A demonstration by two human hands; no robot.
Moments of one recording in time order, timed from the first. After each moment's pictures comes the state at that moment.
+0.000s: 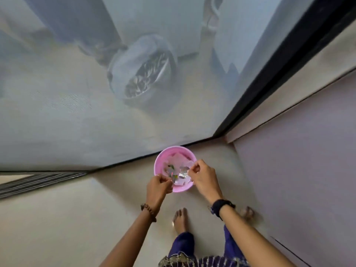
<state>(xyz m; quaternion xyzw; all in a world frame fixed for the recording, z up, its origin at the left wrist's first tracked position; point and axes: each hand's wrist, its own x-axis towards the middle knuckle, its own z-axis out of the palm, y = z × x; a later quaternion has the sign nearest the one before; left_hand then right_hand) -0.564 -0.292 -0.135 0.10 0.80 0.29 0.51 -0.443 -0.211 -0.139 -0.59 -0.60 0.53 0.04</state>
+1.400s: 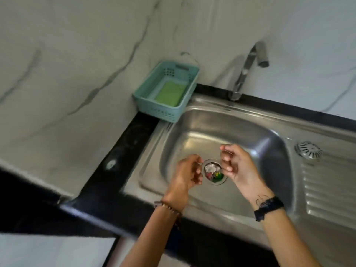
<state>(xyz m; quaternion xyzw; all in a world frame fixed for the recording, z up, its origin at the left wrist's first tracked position) -0.112 -0.064 0.189 0.37 0.45 0.17 0.79 0.008 -0.129 0.198 -0.58 -0.08 0.51 0.64</state>
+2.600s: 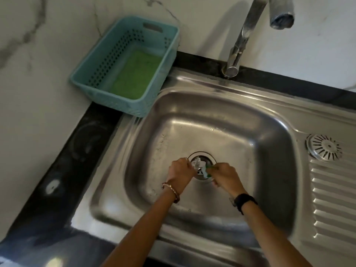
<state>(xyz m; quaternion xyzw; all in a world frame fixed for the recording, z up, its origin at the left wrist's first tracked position) -0.012 -0.017 0.053 0.74 0.51 -0.05 0.43 0.093 -0.107 0.052 -0.85 -0.19 0.41 0.27</state>
